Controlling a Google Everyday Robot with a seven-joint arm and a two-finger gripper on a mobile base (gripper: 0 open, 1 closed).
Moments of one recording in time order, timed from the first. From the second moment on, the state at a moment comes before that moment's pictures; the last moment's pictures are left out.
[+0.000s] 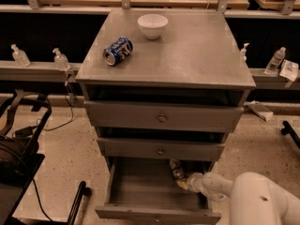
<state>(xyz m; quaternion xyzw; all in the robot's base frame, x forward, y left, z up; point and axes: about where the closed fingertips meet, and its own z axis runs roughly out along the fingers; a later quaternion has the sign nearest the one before) 0.640 -0.218 0.136 -0.29 0.90 0.09 0.32</state>
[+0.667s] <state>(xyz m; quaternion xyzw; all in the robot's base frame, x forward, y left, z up) 0.630 -0.163 0.111 -0.35 0.88 0.14 0.28</state>
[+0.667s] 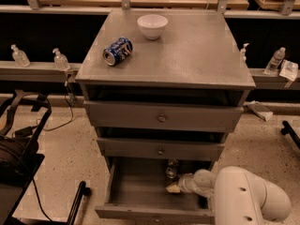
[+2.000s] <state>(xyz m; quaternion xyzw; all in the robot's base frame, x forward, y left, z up) 0.663 -0.154 0.140 -0.29 0.87 0.18 0.35</state>
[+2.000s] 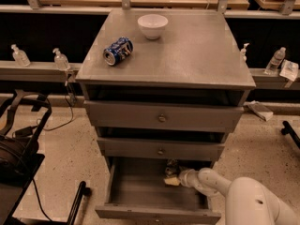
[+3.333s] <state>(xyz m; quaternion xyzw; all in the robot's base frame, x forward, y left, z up) 0.714 -0.140 0.127 -0.24 0.88 0.20 0.37</state>
